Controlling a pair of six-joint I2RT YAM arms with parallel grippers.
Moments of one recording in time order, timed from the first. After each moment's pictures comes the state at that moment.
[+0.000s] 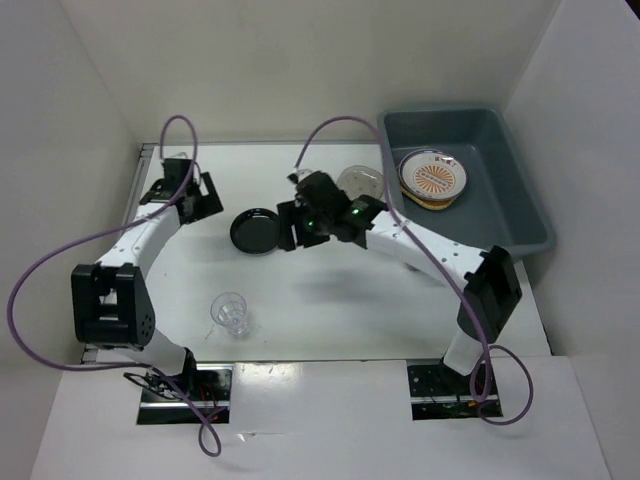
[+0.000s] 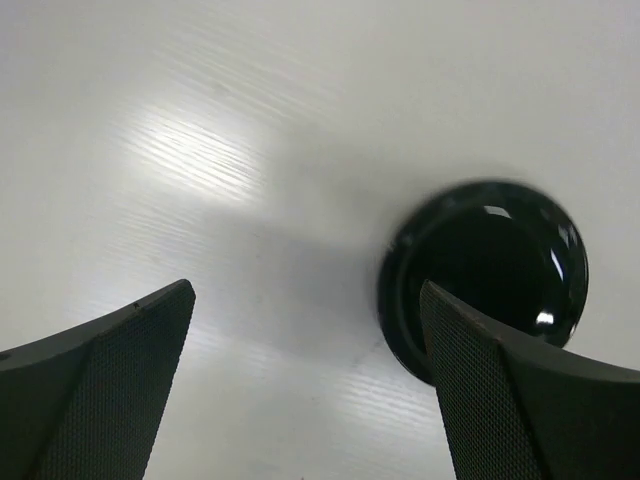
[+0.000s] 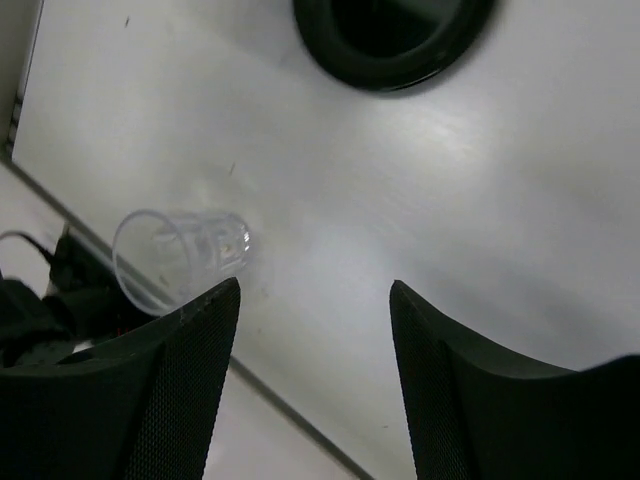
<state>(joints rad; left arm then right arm) -0.03 1.57 1.17 -0.47 -0.18 -0.38 0.82 1.66 1.49 -0.55 -0.05 0.51</state>
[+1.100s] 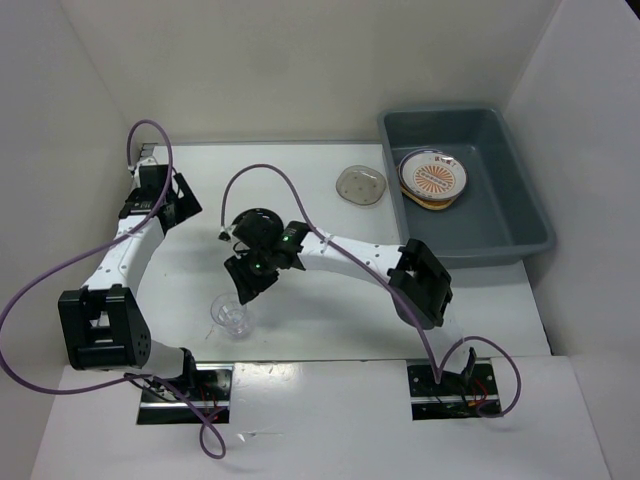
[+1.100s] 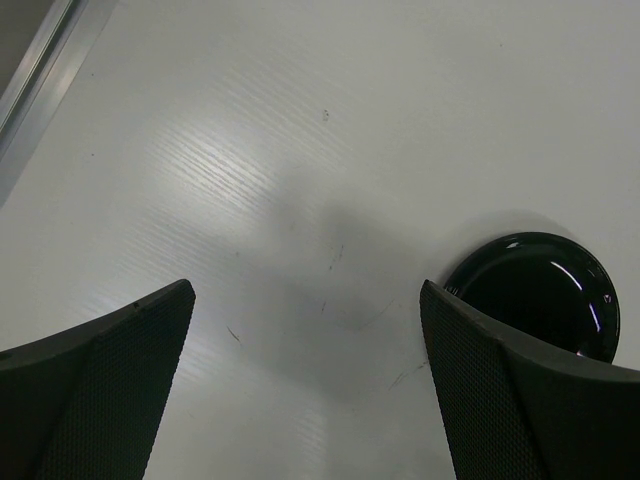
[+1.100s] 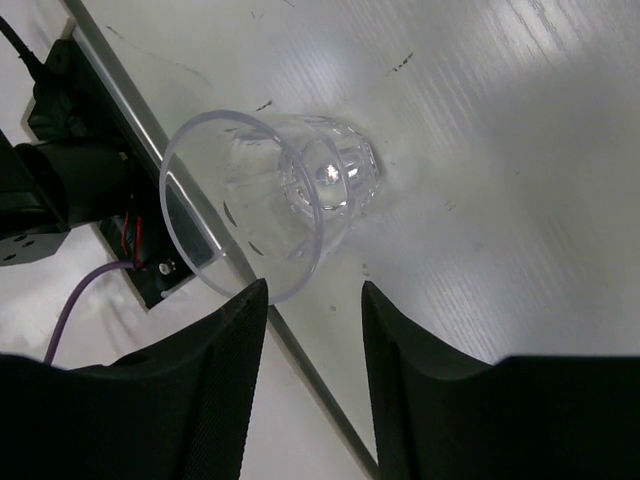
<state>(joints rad) 0.10 1.42 1.10 -0.45 -0.26 -0.43 1.07 2.06 1.74 -0.62 -0.31 0.36</state>
